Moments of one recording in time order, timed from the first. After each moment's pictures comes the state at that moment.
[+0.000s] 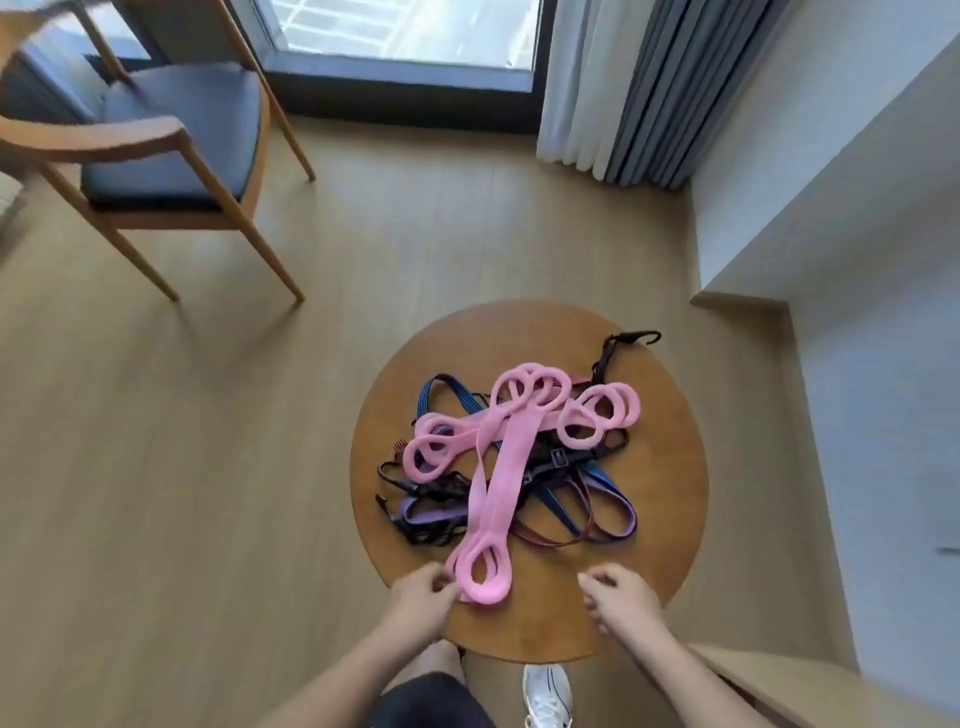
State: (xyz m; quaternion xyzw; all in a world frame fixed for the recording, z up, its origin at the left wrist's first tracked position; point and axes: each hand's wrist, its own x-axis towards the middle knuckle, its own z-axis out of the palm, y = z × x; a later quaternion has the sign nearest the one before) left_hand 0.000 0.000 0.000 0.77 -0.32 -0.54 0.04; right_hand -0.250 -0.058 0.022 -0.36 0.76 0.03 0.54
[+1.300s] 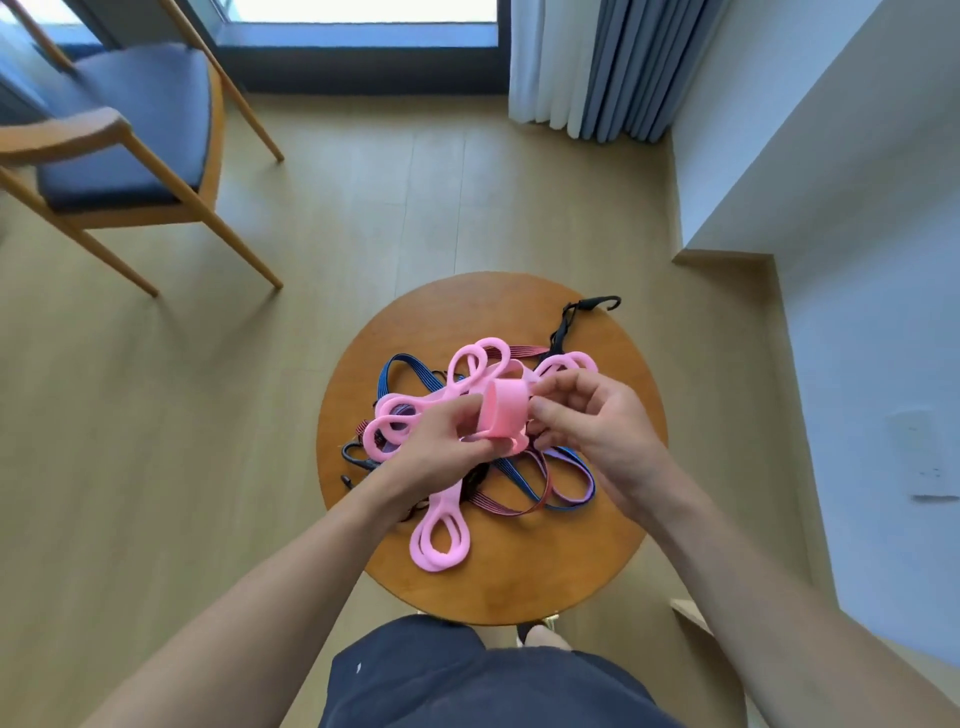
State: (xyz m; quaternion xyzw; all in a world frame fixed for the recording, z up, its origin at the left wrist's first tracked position) left_hand -0.055 -0.153 0.111 0.60 -0.48 -0.59 0.25; right_hand -0.255 -0.182 0.175 -0.40 0.51 -0.32 0.69
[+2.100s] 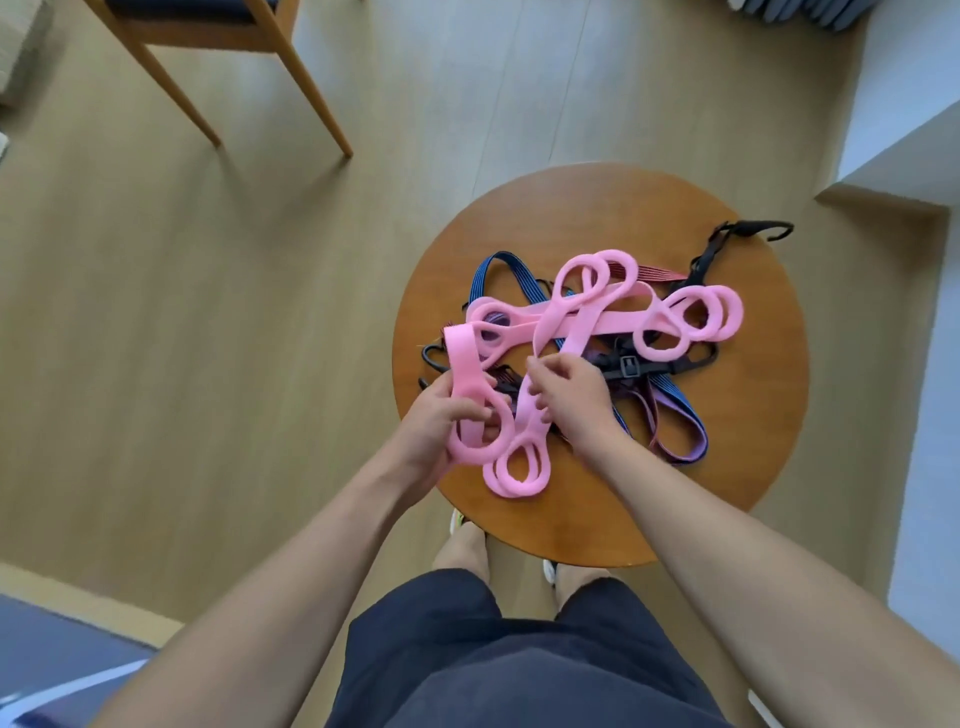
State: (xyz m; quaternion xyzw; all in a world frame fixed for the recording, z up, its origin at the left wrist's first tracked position) left_hand 0.038 -0.060 0.048 0.60 -0.09 -0.68 0.41; right_hand -0.117 -0.144 0.018 -0.45 0.63 -0.12 0.62
